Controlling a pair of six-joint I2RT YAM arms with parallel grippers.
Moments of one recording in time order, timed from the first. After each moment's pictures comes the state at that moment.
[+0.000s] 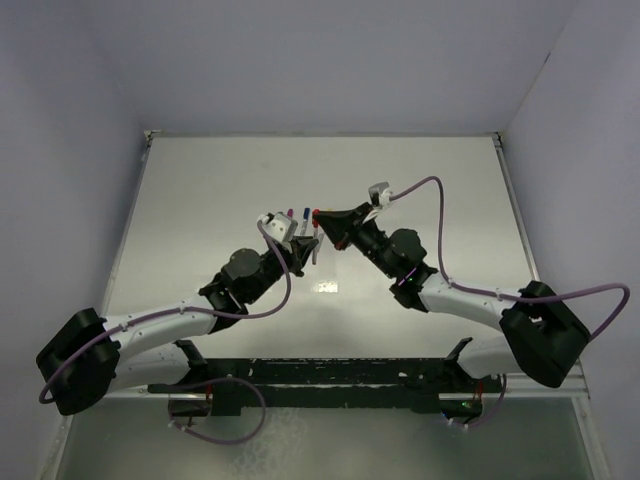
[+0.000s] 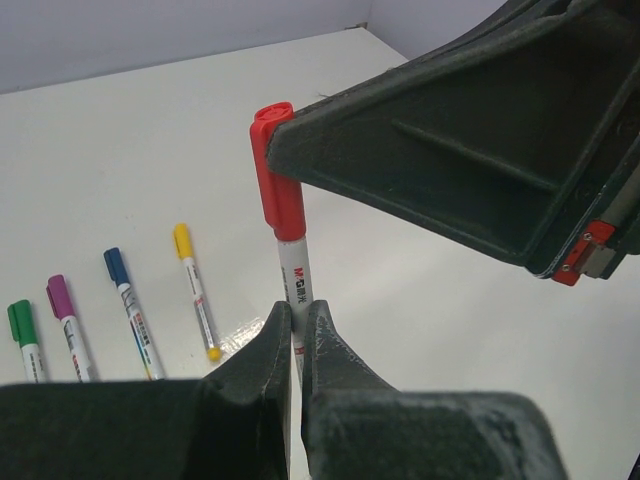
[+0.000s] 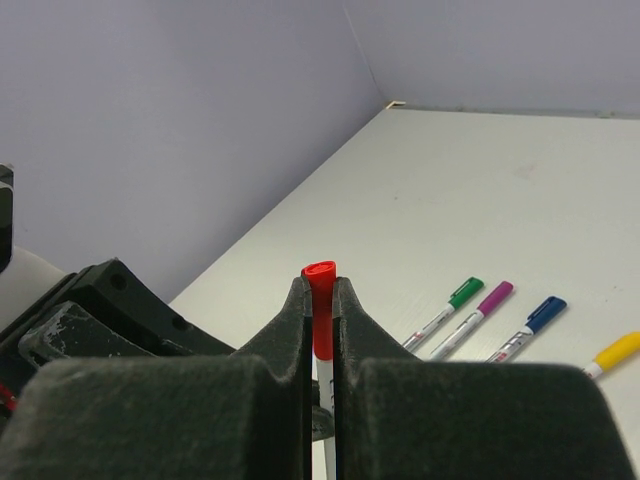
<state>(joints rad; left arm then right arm) -0.87 1.12 0.47 0.66 -0.19 -0.20 0.79 1.35 0.58 0.93 -0.02 0.47</state>
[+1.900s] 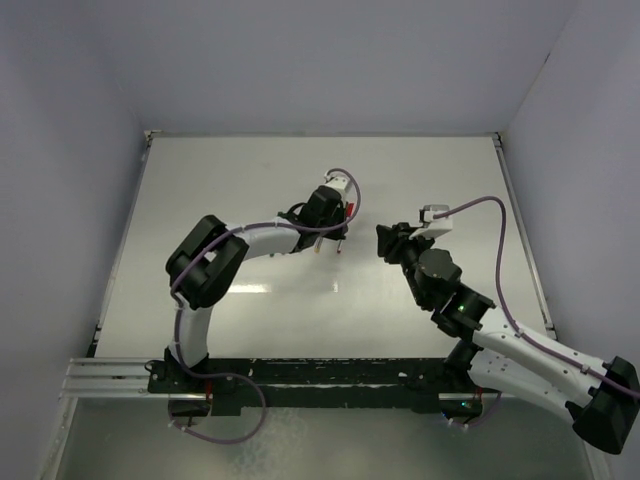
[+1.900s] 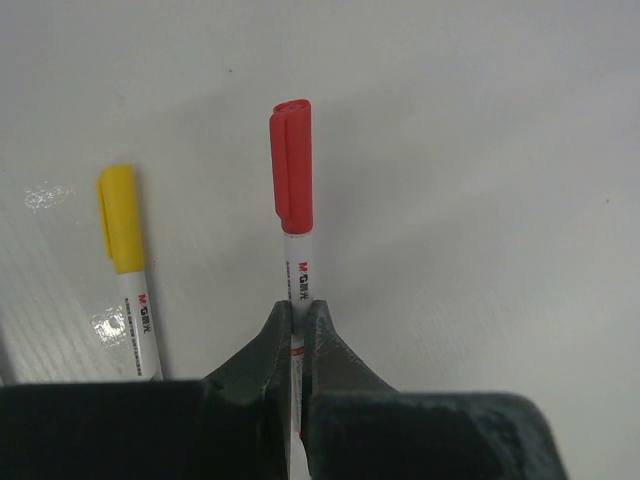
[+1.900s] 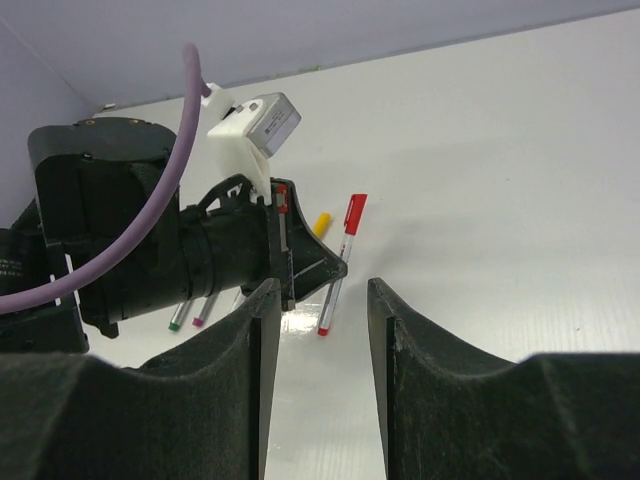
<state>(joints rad) -0.73 2.00 1.25 0.13 -0.05 -0.41 0.85 0.80 0.53 0.17 0.63 0.38</state>
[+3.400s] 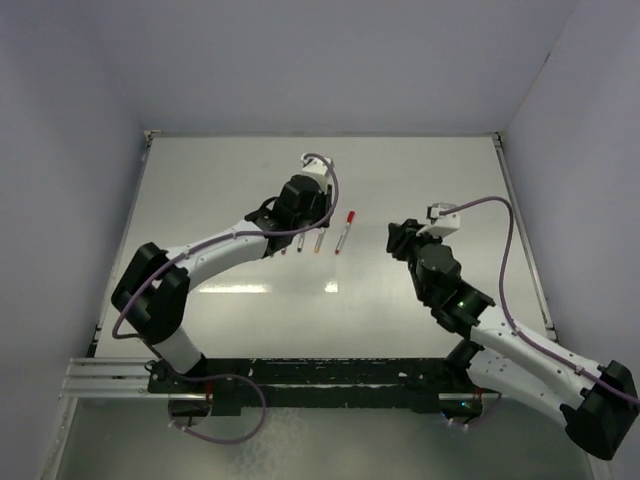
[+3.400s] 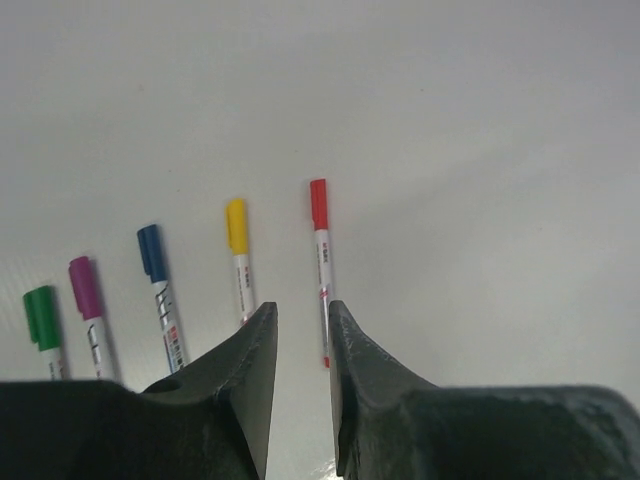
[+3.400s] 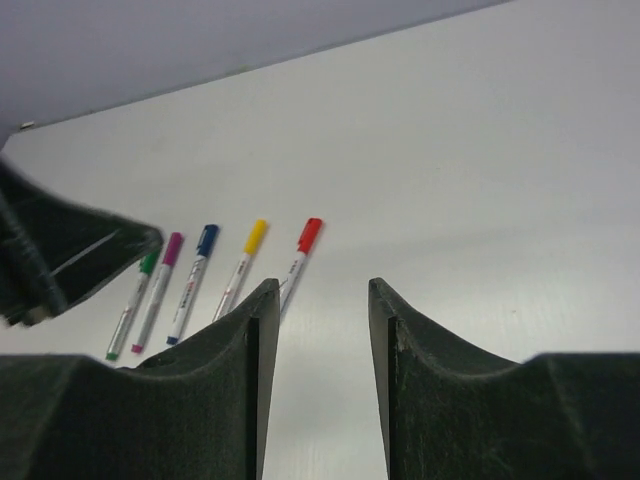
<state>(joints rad) -0.73 1.69 1.19 0.02 -0.17 -0.33 0.80 0.82 0.52 0.16 0.69 0.40</state>
